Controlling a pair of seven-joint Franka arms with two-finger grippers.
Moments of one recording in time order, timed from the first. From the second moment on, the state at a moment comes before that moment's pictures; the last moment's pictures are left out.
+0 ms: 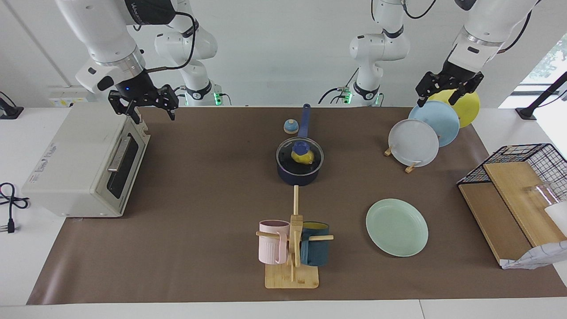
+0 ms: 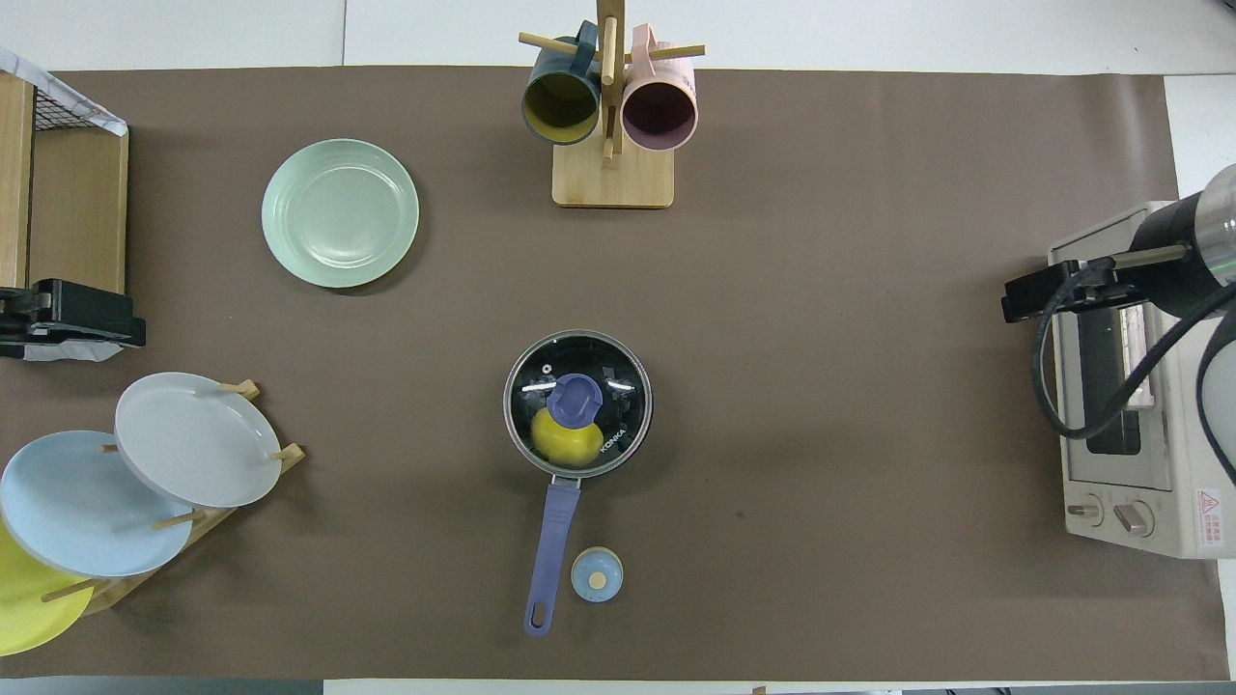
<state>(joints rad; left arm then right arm) -0.07 -0.10 -0.03 -1.60 -0.02 1.49 -0.12 0.02 0.00 0.06 -1.58 0.03 1.55 -0.03</state>
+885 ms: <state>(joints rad) -0.06 -0.10 -0.03 -1.60 -0.02 1.49 -0.12 0.55 0.40 0.07 -1.19 0.03 1.60 0.56</state>
